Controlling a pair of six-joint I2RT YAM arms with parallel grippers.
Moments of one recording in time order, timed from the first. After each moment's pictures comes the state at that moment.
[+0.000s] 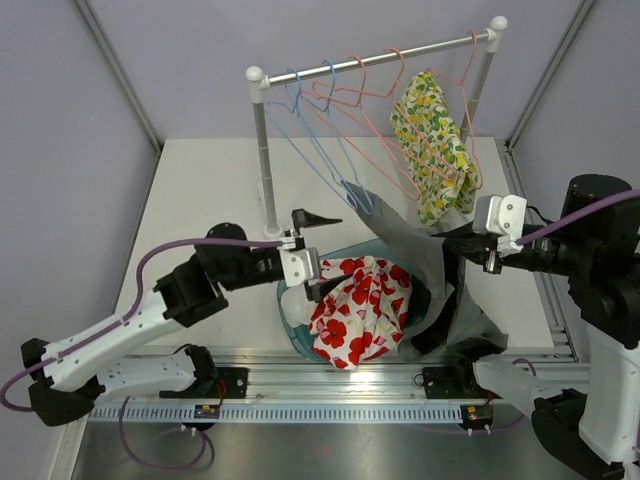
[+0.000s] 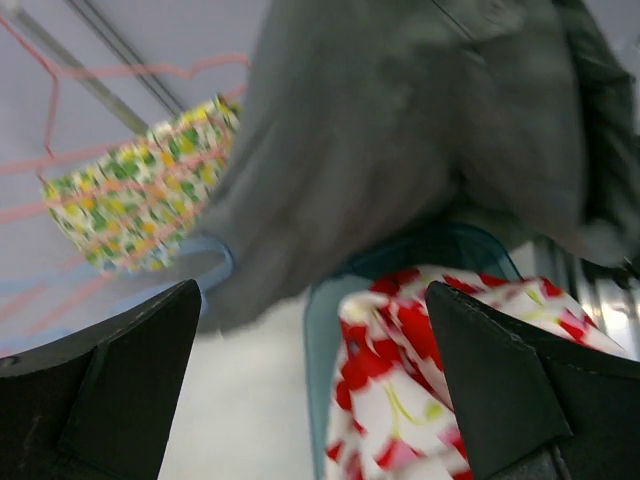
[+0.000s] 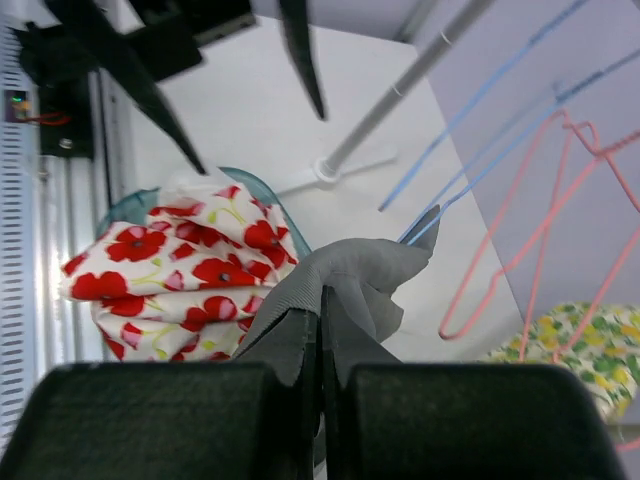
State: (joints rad) left arm -1.04 0.89 0.99 -0.12 0.30 0.45; right arm 0.27 1.01 1.88 -1.27 -0.84 -0.76
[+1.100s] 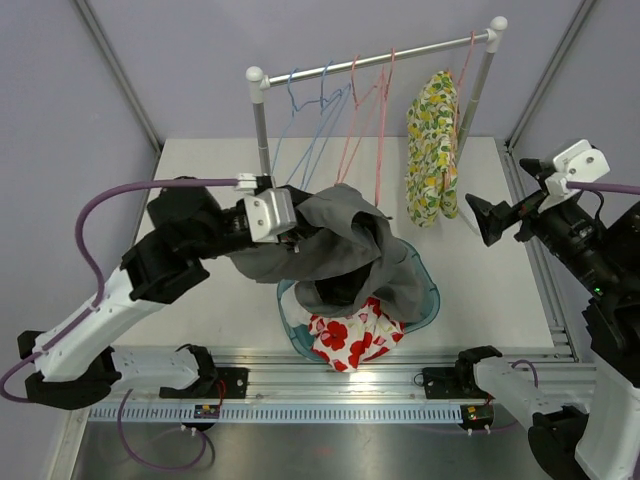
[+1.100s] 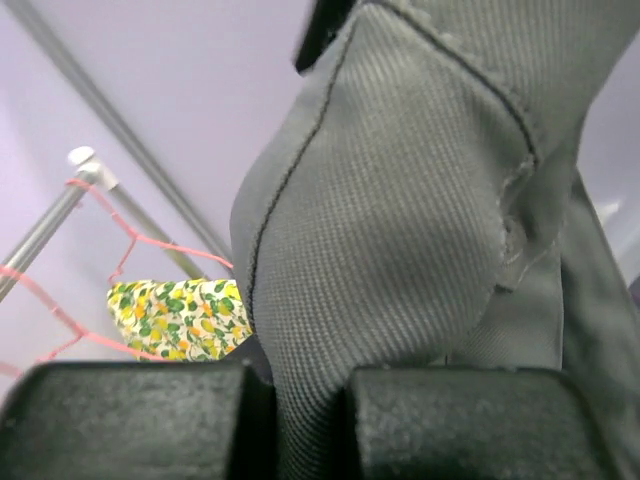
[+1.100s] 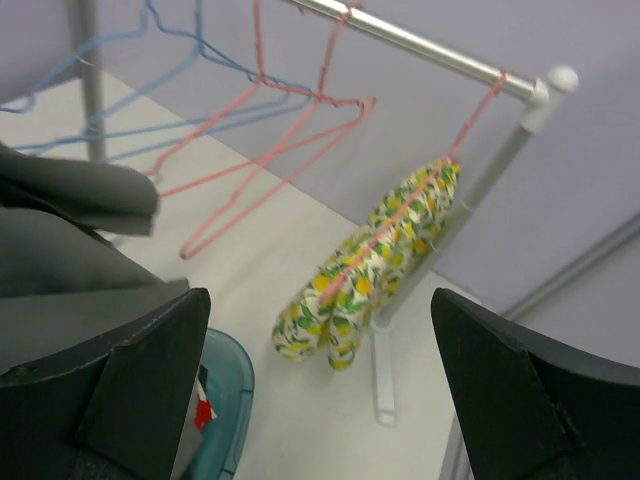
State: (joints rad) left arm -1.05 1.14 1.57 -0.26 0.39 0.35; right arm 0.21 0.93 1.91 -0.97 -0.31 -0.32
